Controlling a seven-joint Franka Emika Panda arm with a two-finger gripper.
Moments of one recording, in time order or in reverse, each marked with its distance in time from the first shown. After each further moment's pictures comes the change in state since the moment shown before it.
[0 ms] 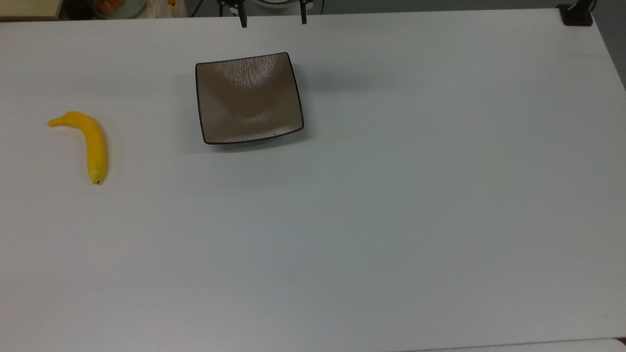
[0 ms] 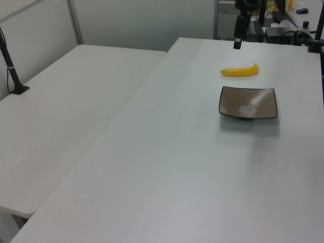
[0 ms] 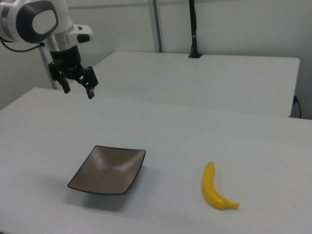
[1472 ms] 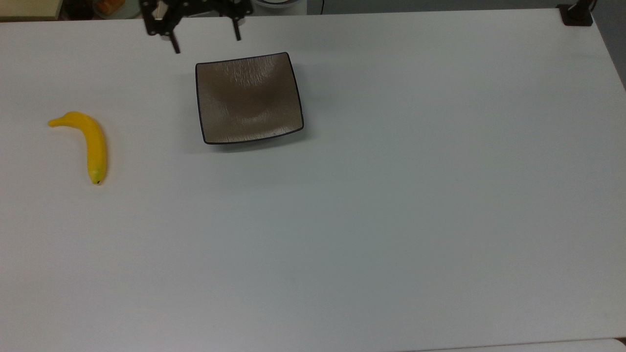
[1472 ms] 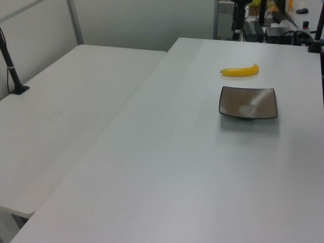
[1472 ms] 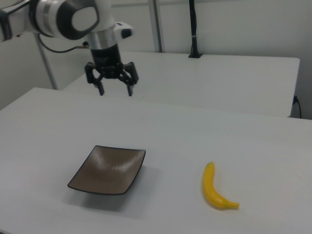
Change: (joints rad) arm -0.161 0.162 -0.020 0.193 -0.002 -0.053 -0.419
